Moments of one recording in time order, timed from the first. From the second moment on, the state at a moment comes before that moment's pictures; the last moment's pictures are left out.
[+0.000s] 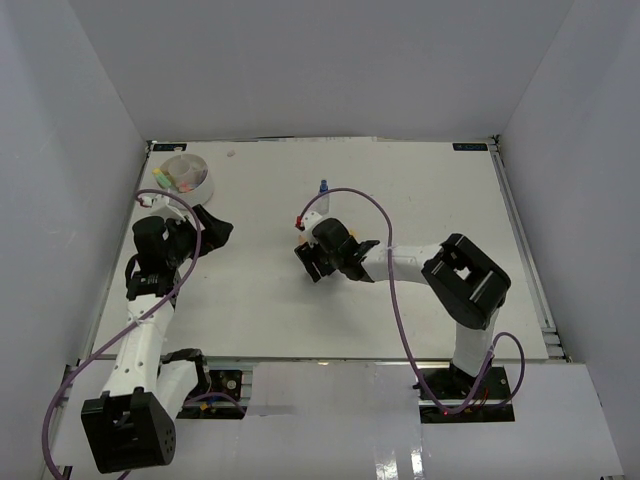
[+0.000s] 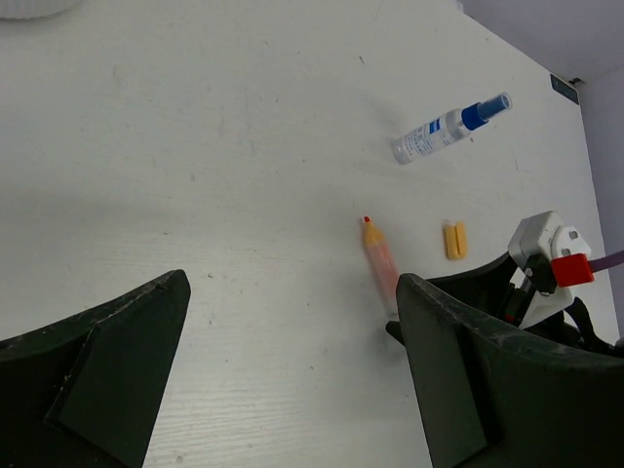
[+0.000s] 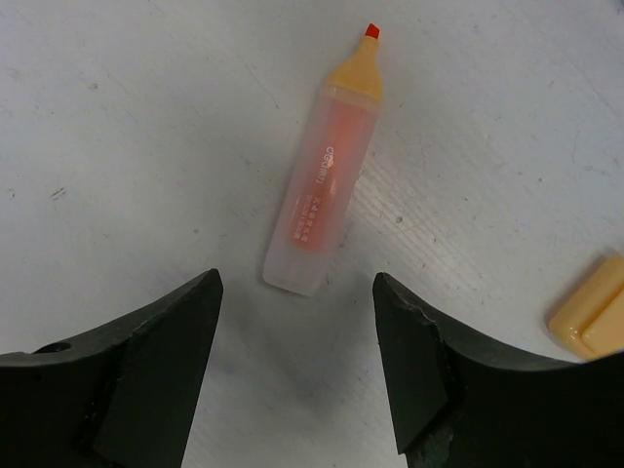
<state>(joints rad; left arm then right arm) 0.11 0.89 0.63 -0.12 0.36 -0.44 0.90 1.85 1.05 0.06 0.07 0.05</state>
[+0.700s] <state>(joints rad) 0.11 0.92 0.62 -0.11 0.44 -0.45 0.91 1.89 1.08 0.05 0.11 0.09</state>
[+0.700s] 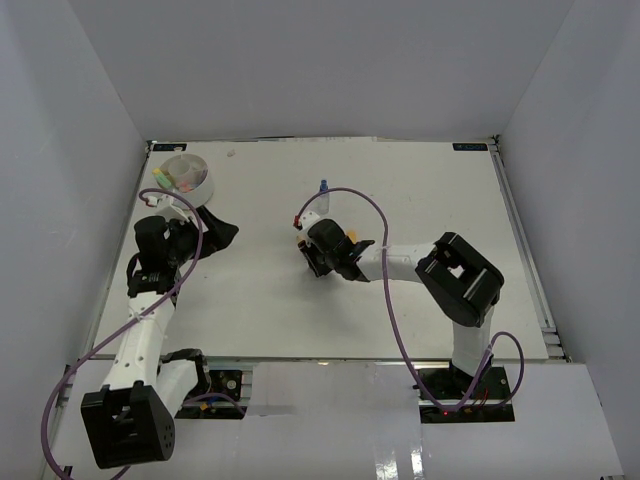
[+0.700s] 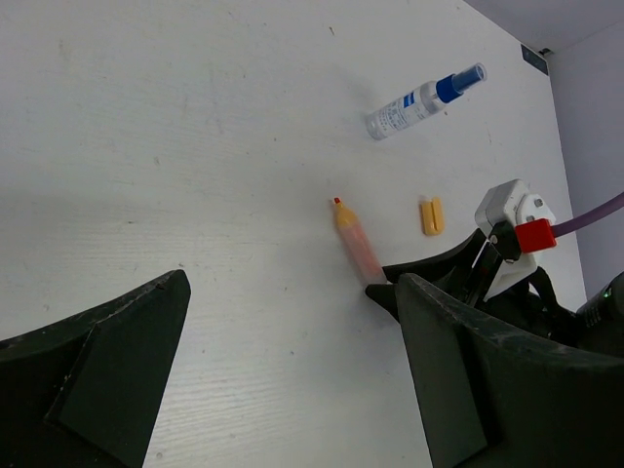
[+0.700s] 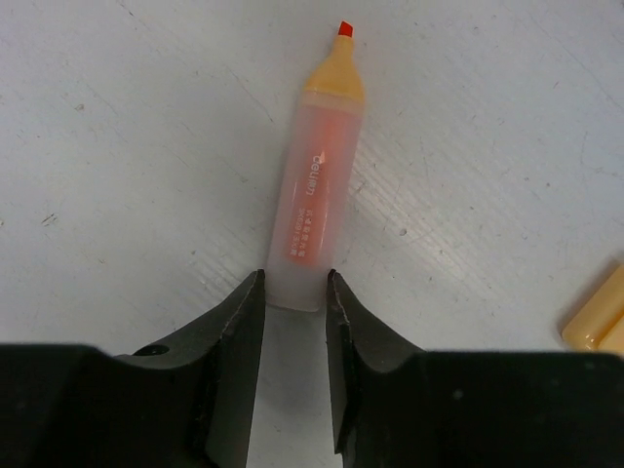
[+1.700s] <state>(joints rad) -0.35 0.92 0.60 0.11 0.51 -0.69 1.08 1.29 0.68 0.44 0.16 0.09</state>
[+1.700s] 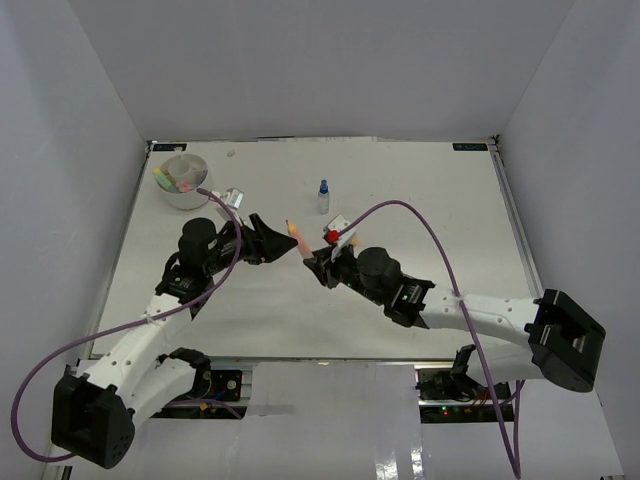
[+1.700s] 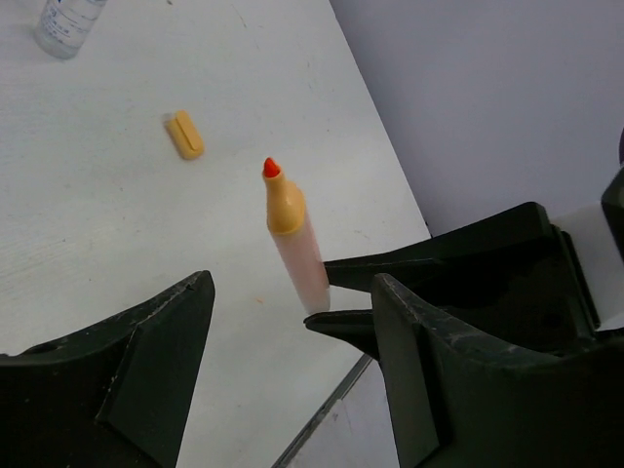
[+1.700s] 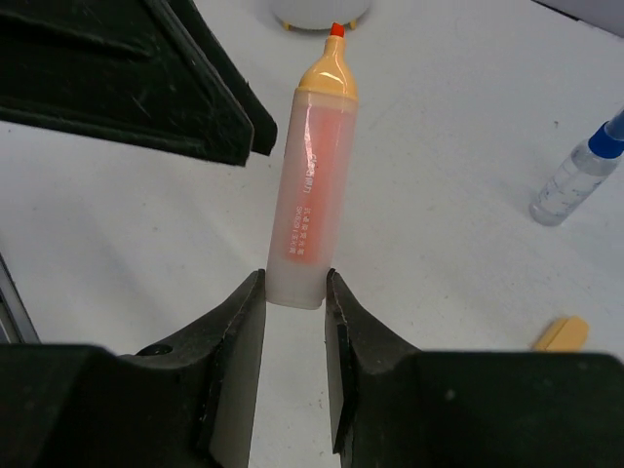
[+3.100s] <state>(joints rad) -0.51 1.07 0.66 0.31 0.36 -0.78 1.09 1.18 0.58 0.51 0.23 0.04</state>
